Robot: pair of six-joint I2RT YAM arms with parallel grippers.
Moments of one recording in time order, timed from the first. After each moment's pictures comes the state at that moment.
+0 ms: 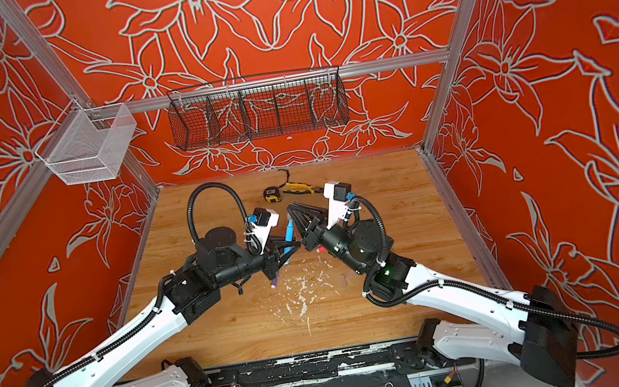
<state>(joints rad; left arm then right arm) -0.73 1.10 0.92 -0.12 0.29 -0.23 0.90 1.06 0.75 0.55 0.12 0.59</state>
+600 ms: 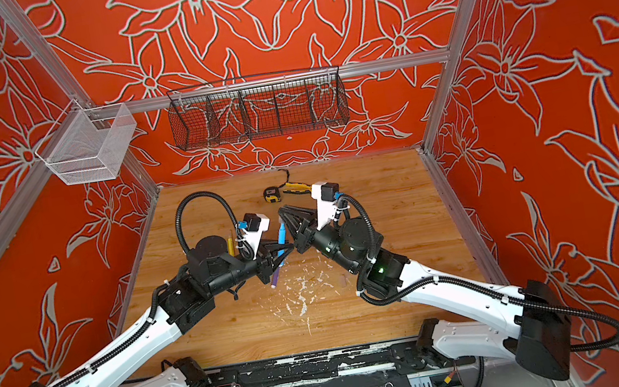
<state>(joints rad) -0.71 1.02 0.83 -0.06 0.27 -0.23 0.93 1.11 0.82 0.47 0.13 0.55</state>
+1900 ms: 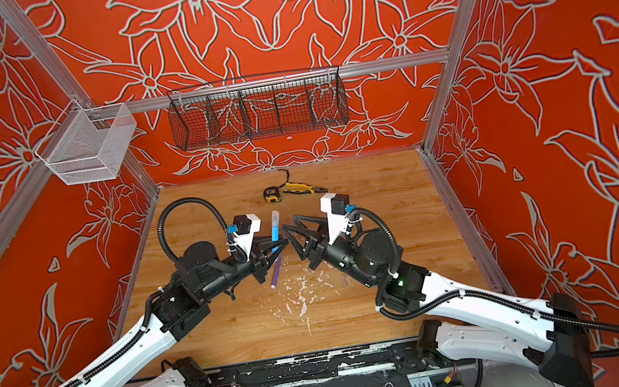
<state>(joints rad) -0.71 0.96 0.79 0.03 0.27 -0.13 0.99 0.93 0.75 0.39 0.12 0.48</state>
